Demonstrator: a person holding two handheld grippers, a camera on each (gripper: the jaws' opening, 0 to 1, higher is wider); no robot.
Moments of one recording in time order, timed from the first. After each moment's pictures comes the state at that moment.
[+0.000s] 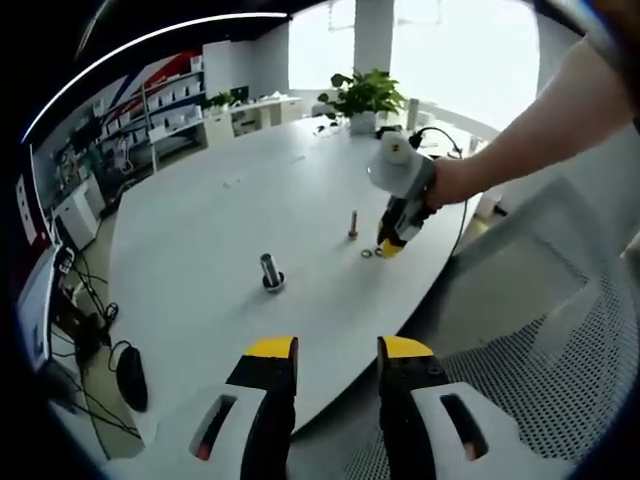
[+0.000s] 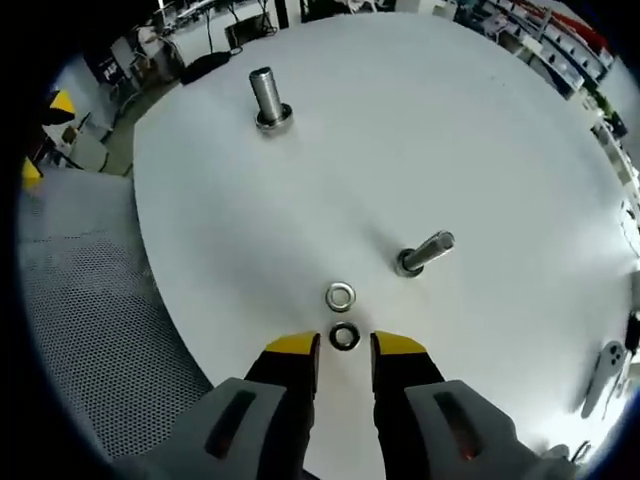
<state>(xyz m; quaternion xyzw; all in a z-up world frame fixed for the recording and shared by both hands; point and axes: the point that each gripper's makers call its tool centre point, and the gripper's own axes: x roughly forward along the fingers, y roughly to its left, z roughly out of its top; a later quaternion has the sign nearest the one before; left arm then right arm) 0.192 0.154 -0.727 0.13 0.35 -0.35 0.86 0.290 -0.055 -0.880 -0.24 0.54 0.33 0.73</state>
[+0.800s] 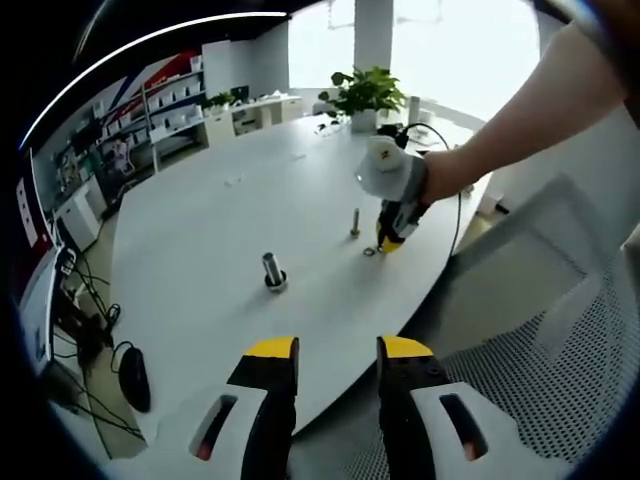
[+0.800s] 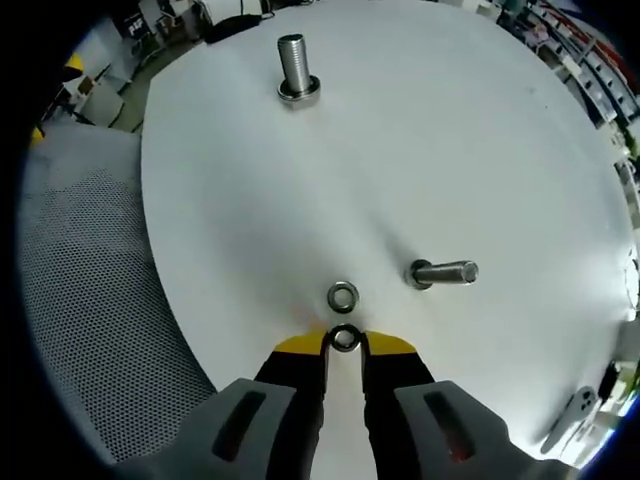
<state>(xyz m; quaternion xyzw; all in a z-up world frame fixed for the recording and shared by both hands) 0.193 0.155 -0.728 0.13 0.35 -0.35 0.86 0.291 -0.051 -0.880 -0.33 0.55 0.37 0.67</state>
